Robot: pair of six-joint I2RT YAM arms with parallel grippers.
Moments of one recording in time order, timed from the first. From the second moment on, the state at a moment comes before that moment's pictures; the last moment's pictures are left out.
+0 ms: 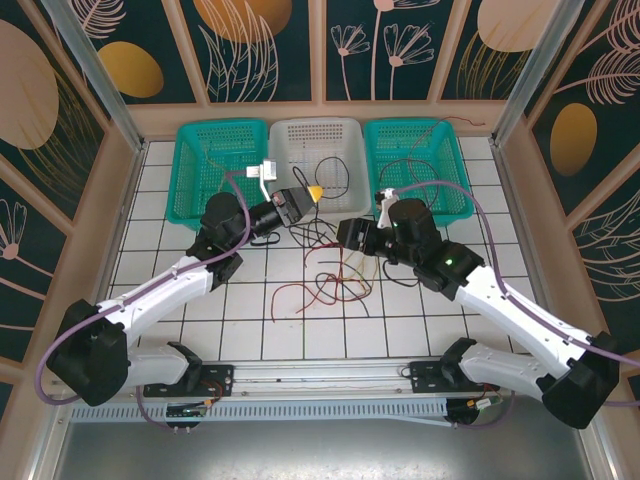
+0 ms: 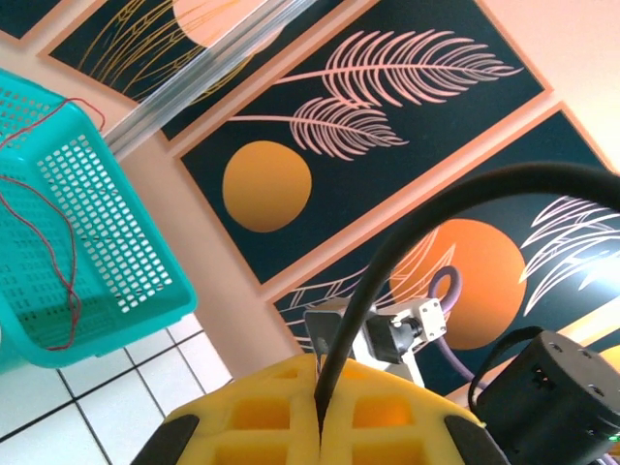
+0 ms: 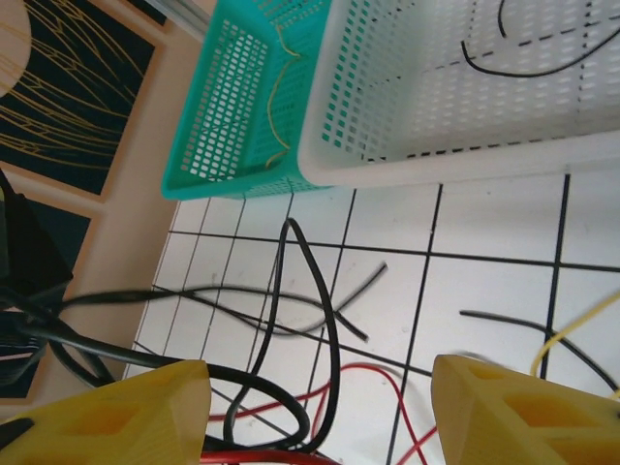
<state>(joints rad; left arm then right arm) -0.62 1.28 0.79 0.65 0.49 -1.06 0.75 1.05 0.90 -0.34 -0.12 0.76</state>
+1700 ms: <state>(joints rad) -0.53 1.15 0.99 0.37 0.46 -0.96 0.69 1.15 0.70 -0.43 -0.01 0.84</state>
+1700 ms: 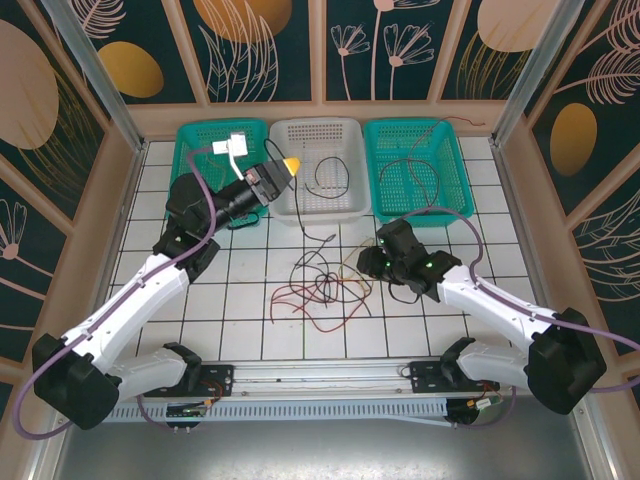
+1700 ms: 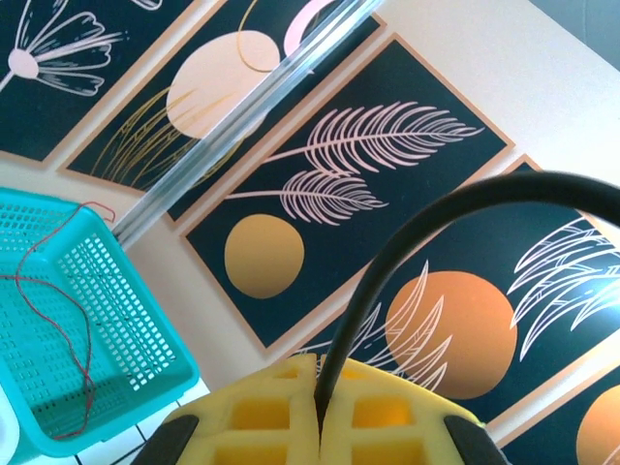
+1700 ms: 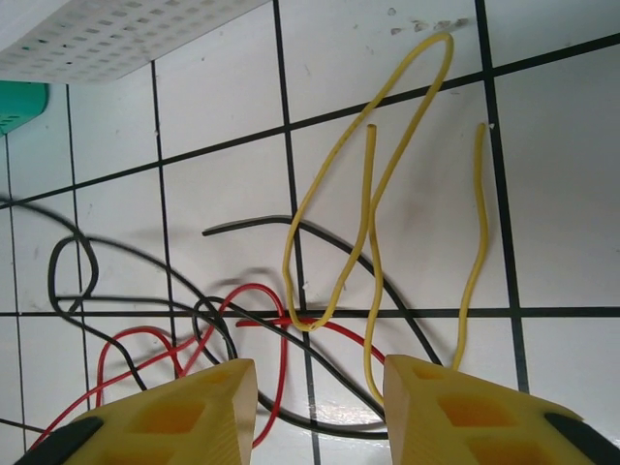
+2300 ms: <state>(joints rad) -0.53 1.24 1.14 0.27 0.49 -0.91 0.80 1.15 0.82 -0.46 0.12 0.84</state>
